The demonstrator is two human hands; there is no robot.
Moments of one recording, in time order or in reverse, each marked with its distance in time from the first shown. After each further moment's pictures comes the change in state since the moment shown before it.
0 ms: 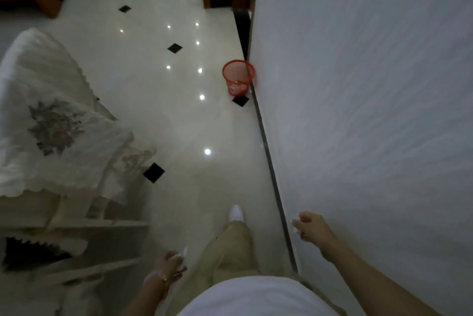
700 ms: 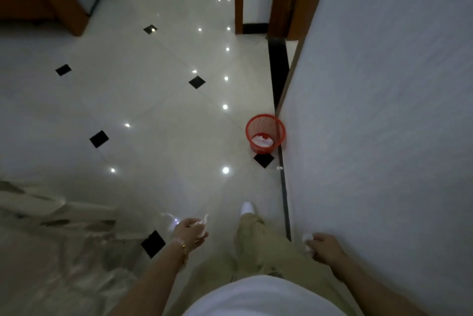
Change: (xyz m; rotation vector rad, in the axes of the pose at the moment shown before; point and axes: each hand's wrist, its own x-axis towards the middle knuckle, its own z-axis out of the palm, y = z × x) left_hand 0.189 0.482 0.037 -0.324 -0.030 0.052; right_hand 0.322 -0.350 -0.035 -0.126 -0.082 0.081
